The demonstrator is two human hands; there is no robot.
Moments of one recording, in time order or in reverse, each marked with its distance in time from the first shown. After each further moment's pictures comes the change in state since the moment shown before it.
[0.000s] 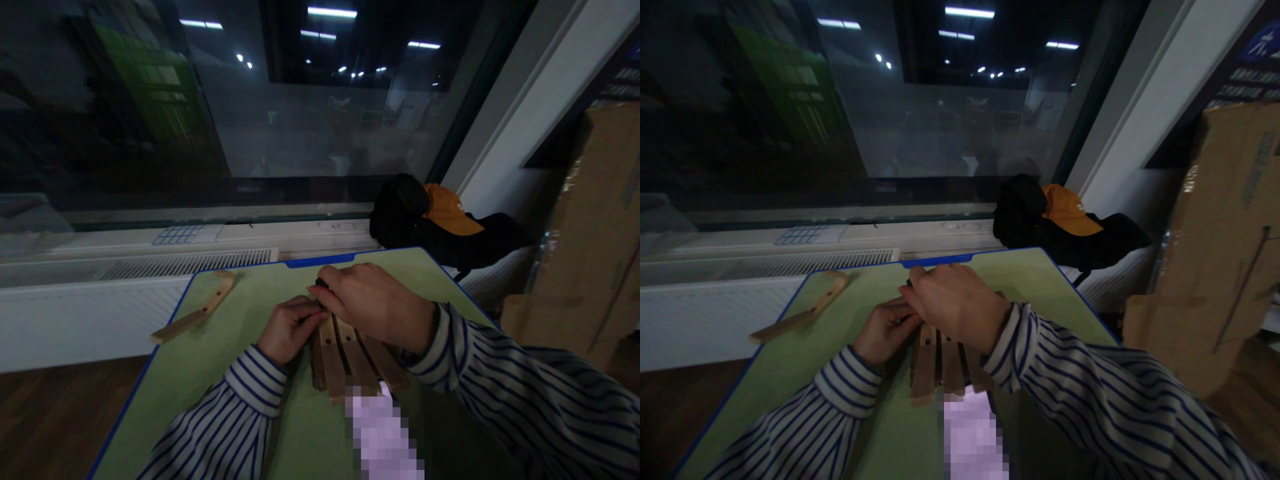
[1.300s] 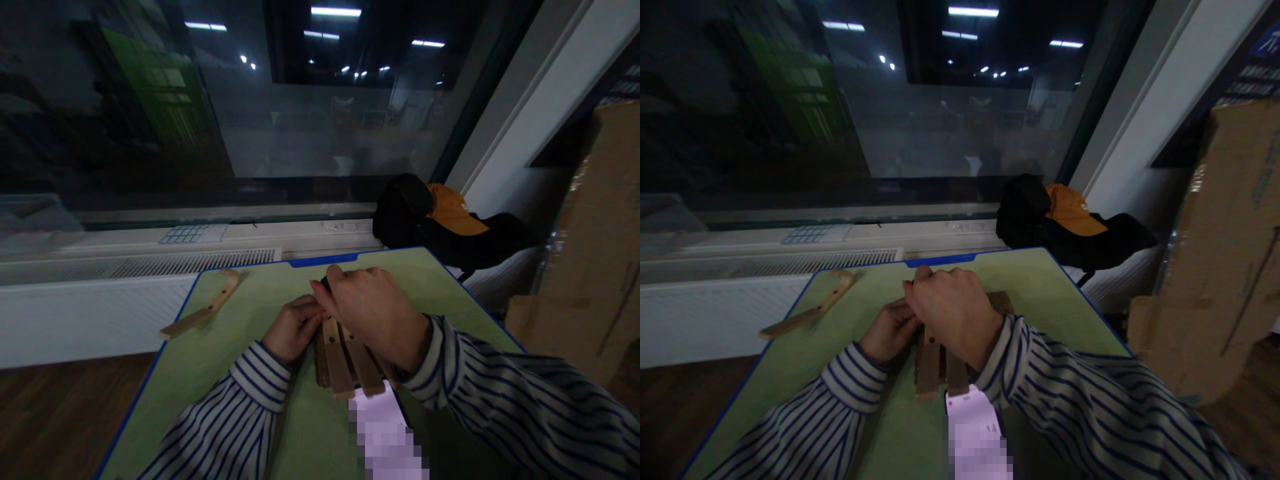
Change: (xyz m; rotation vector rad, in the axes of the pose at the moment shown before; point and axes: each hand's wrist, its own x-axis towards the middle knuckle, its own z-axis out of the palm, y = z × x) left_hand -0.001 0.000 0.002 0.025 -0.035 0.055; right_hand -0.006 -0.019 0.006 -0.114 0.094 0.171
